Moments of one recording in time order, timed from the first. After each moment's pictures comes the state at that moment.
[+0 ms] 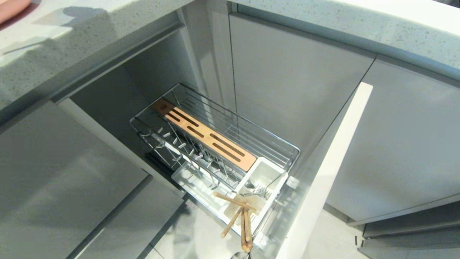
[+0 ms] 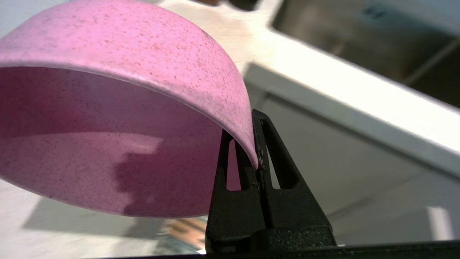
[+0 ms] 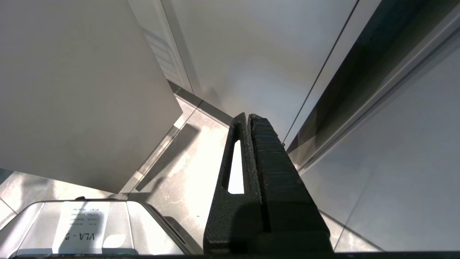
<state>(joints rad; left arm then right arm) -0.78 1.37 -1.92 0.30 0.48 0.07 0.01 0.00 0.00 0.00 0.00 0.03</state>
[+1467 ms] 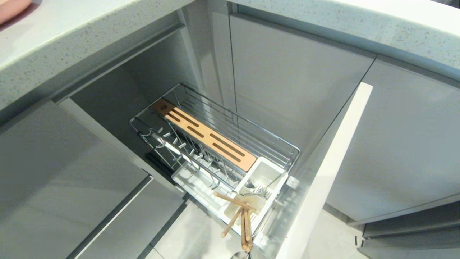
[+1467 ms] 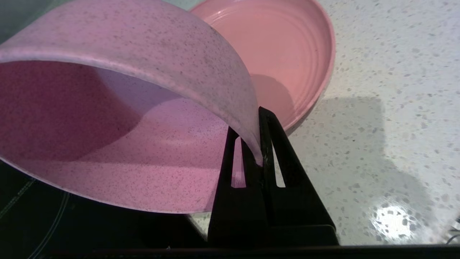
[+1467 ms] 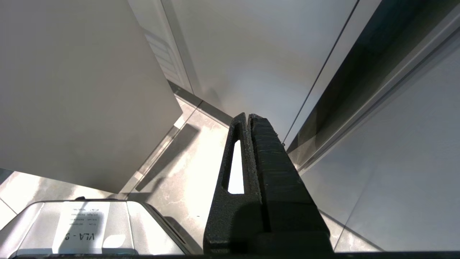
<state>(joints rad) 0.18 1.25 -1.96 0.69 0.09 0.29 0.01 0.00 0.00 0.00 0.00 0.03</state>
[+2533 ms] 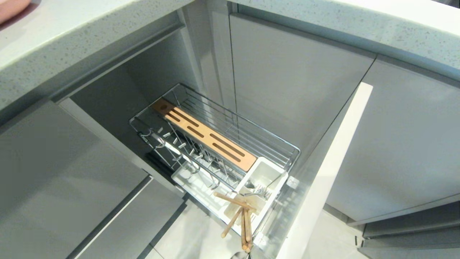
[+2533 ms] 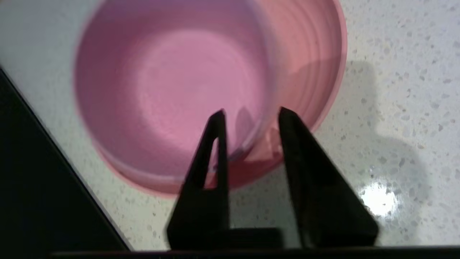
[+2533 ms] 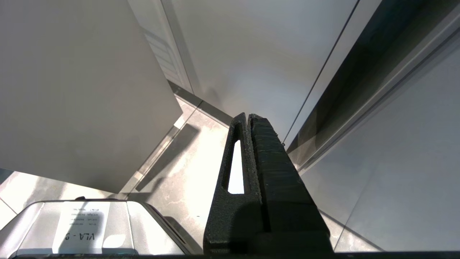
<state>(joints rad) 0.19 1.38 -1.98 0.67 0.05 0.27 0.01 0.00 0.00 0.00 0.00 0.03</state>
